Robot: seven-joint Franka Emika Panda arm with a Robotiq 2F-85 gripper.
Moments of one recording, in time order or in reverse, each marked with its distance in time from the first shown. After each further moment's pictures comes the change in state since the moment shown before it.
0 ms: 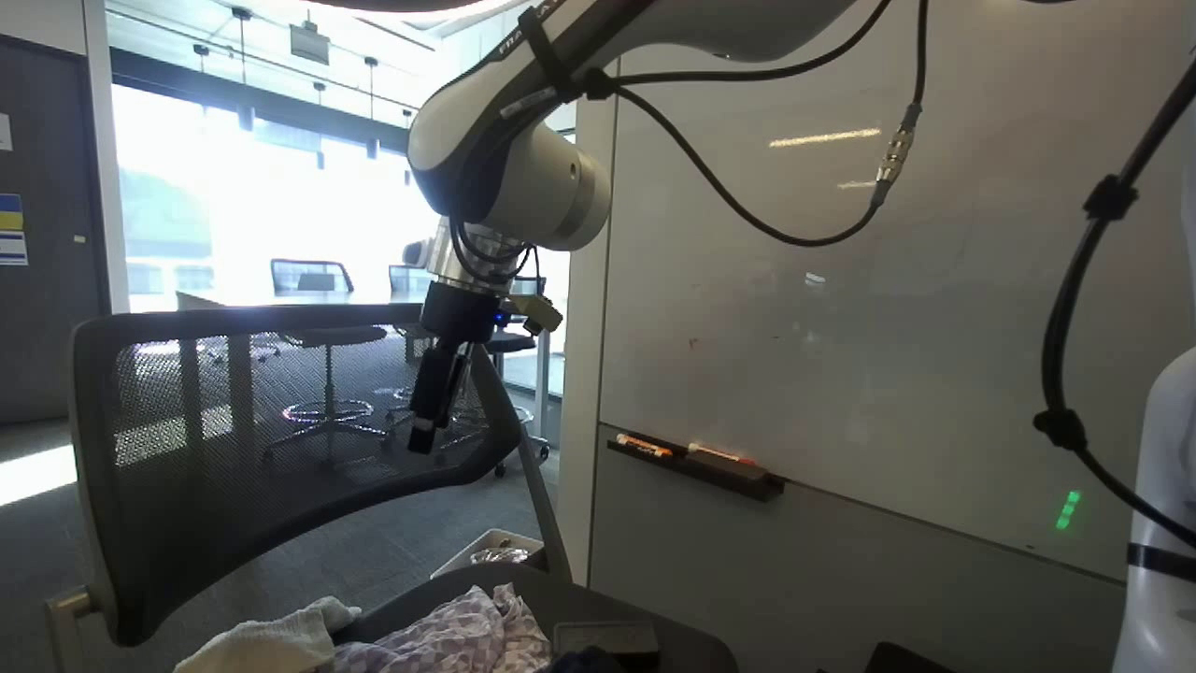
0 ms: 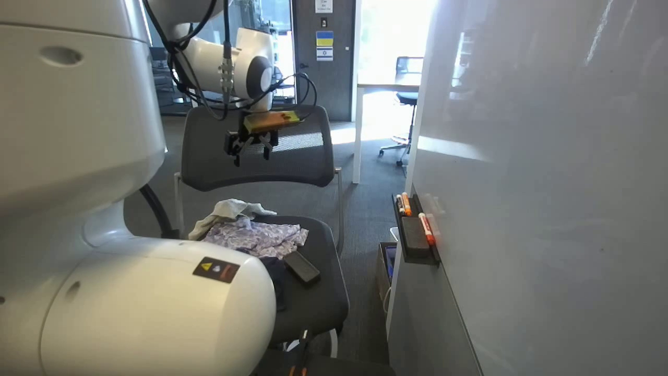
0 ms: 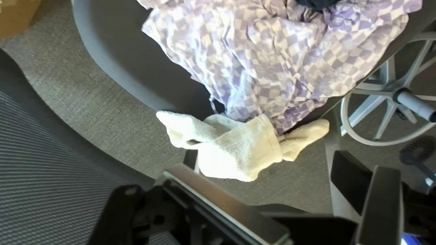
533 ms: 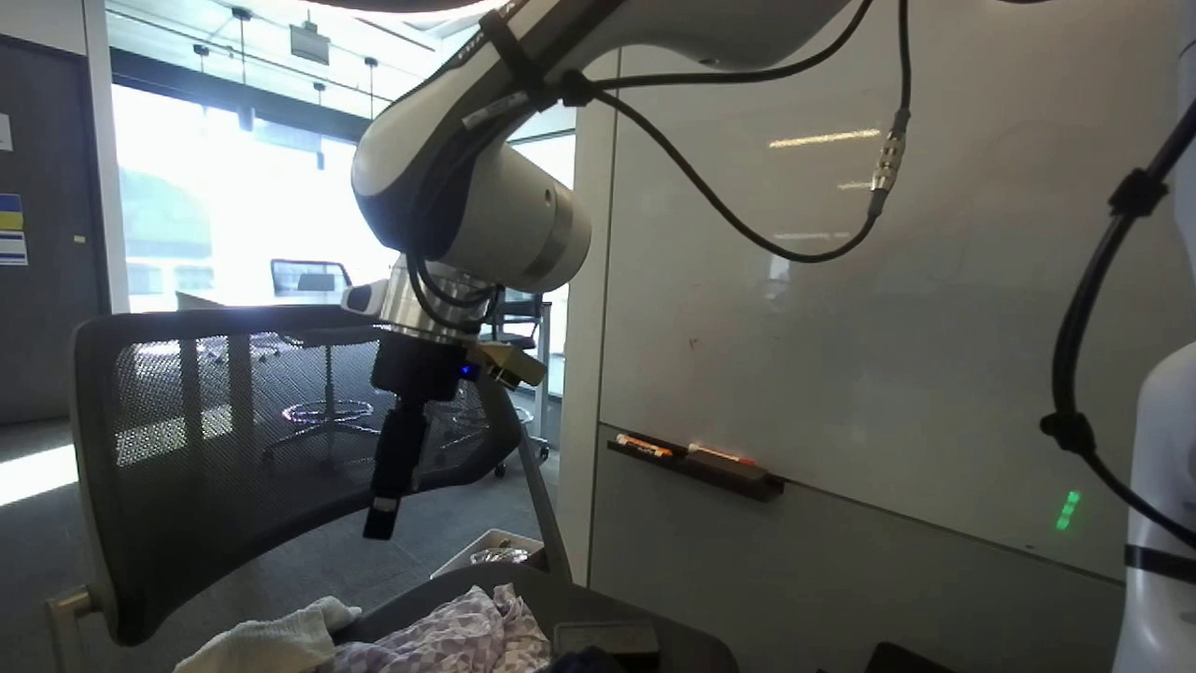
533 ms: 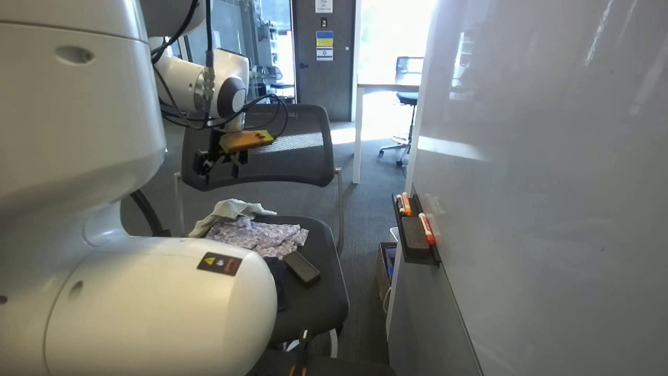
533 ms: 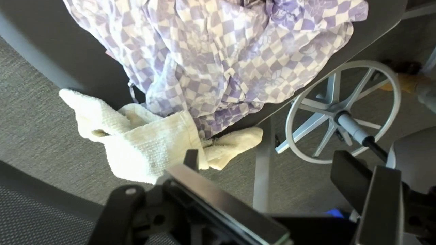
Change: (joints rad) arm 0.061 0.023 0.065 -0.084 0.097 0.035 -0.154
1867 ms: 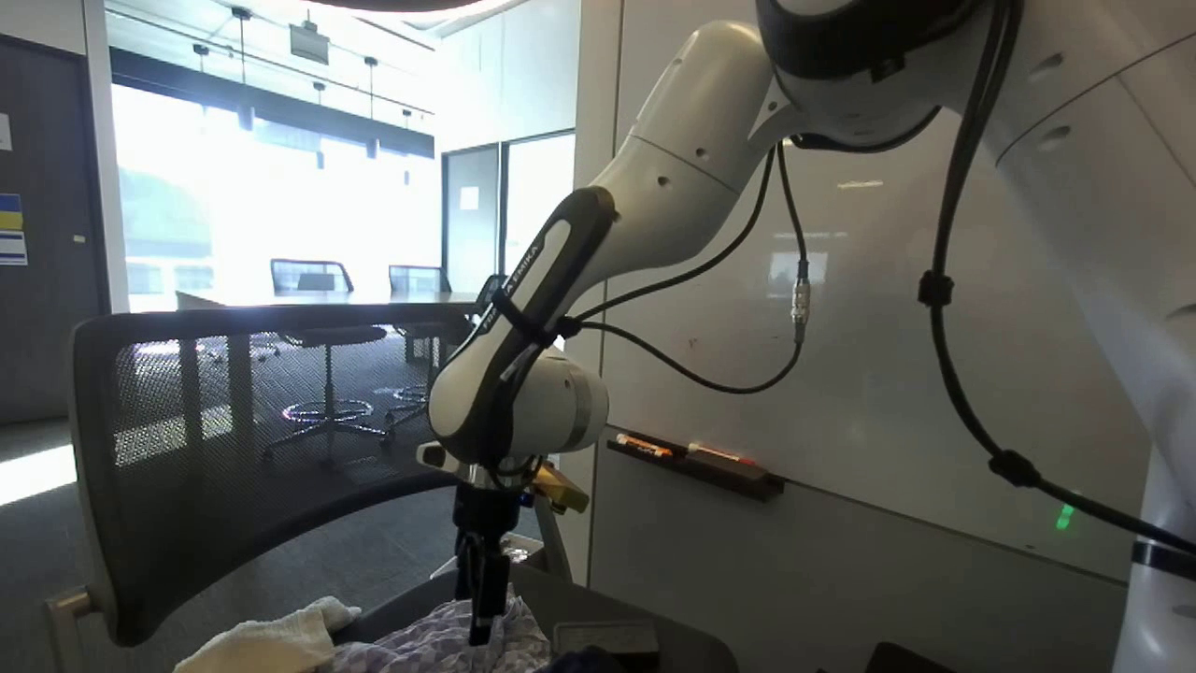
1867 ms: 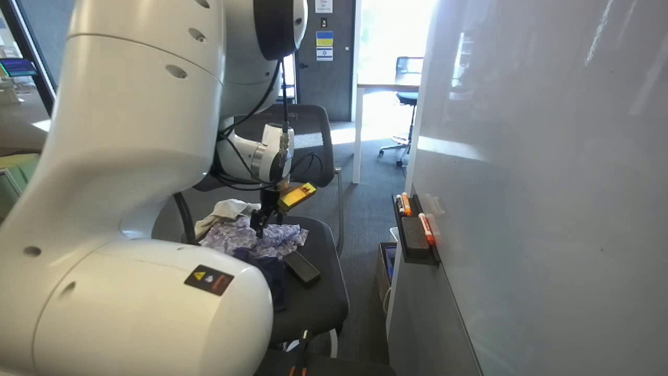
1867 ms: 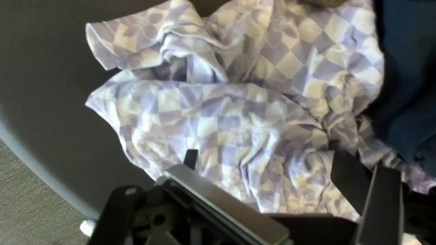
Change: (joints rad) arm -0.164 0.413 -0.028 0.075 -0.172 0.261 -0.231
